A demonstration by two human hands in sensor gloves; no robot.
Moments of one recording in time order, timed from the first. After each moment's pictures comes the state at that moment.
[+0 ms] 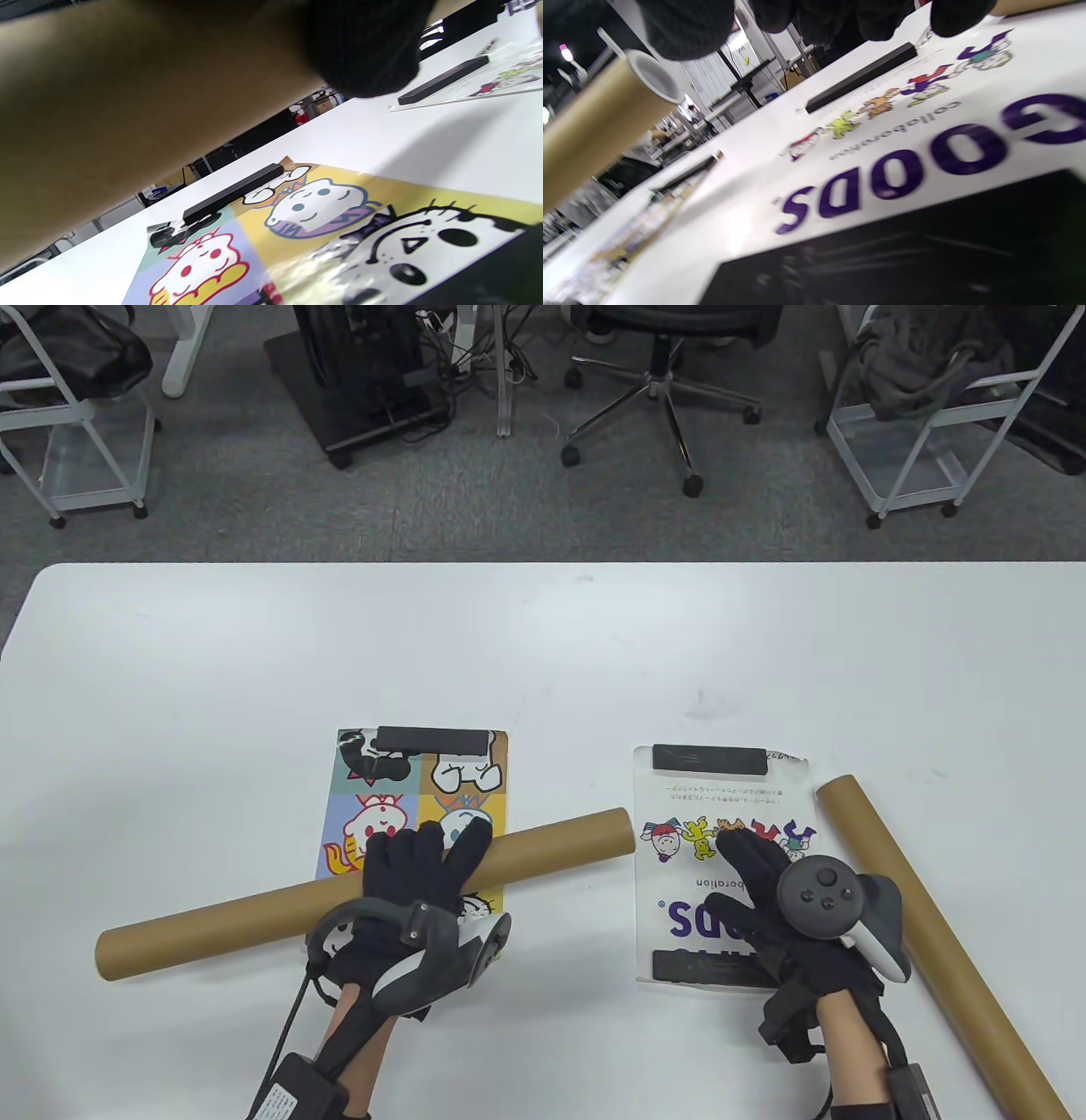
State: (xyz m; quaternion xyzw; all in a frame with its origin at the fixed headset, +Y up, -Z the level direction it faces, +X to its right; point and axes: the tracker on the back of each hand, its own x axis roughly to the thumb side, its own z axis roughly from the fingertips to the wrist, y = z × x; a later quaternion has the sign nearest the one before) left_hand -0.131 -0.695 -0.184 0.06 -0.15 -0.23 0.96; right_hand 0.219 -0.728 -0.195 0.06 0.11 0.94 0.32
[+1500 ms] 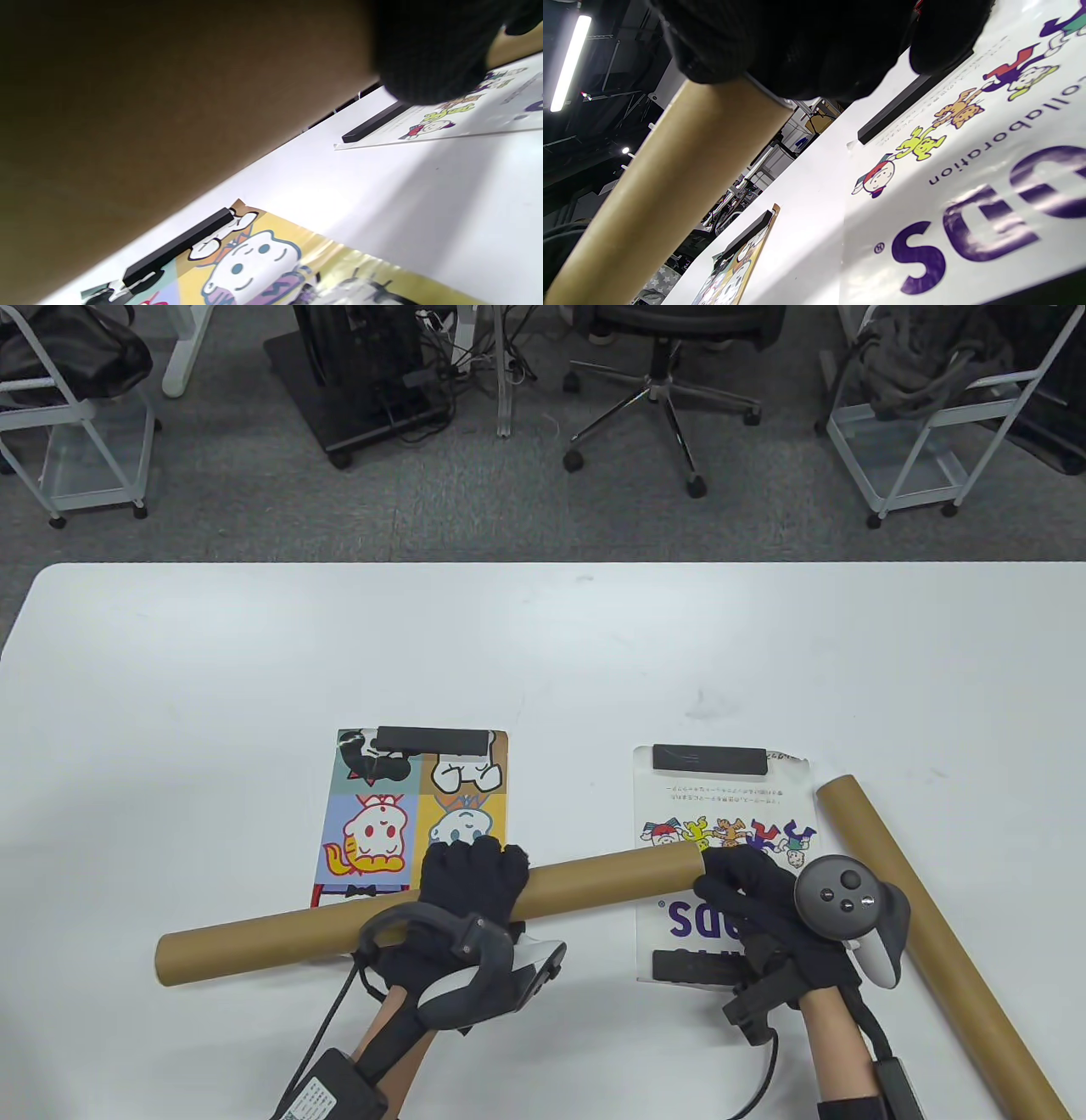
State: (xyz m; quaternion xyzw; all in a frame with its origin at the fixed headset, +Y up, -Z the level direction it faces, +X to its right) left_hand -0.092 -0.687 -0.172 0.10 -0.21 -0.23 0.94; right_hand 0.213 -0.727 -0.199 0.07 0.04 0.90 0.42
